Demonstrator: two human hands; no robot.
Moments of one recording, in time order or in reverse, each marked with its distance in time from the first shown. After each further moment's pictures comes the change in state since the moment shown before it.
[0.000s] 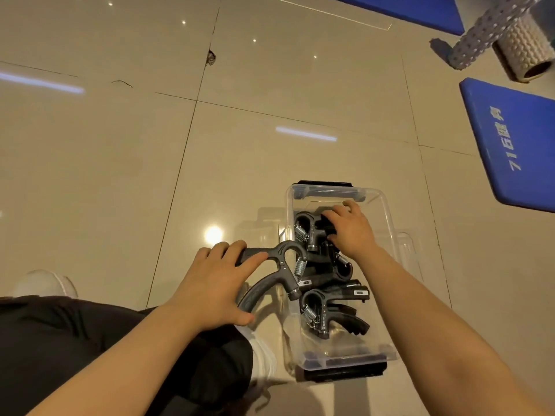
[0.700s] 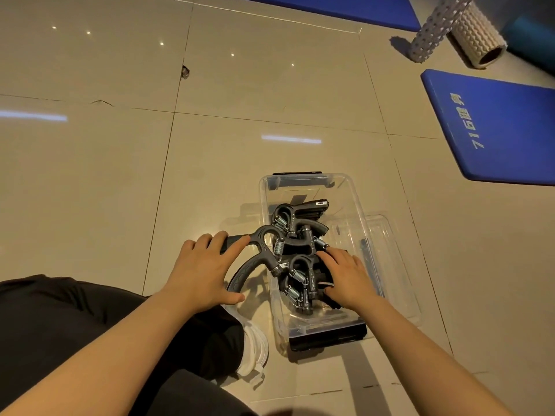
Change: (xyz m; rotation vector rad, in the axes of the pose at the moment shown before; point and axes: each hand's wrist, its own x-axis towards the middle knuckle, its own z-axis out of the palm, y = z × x) left_hand -0.008 0.021 -0.004 0.143 0.023 -0.065; right_hand -0.144 -0.005 0.032 0.085 -0.168 0.085
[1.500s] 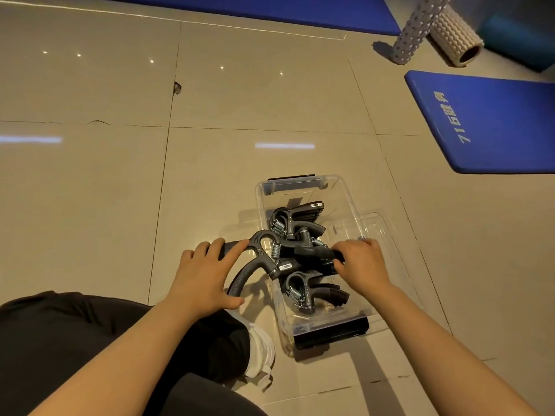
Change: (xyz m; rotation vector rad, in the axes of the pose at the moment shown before) left_hand -0.004 -0.001 -0.003 -0.081 0.011 0.029; right_hand -0.017 -0.014 -0.065 -0.035 0.214 0.157
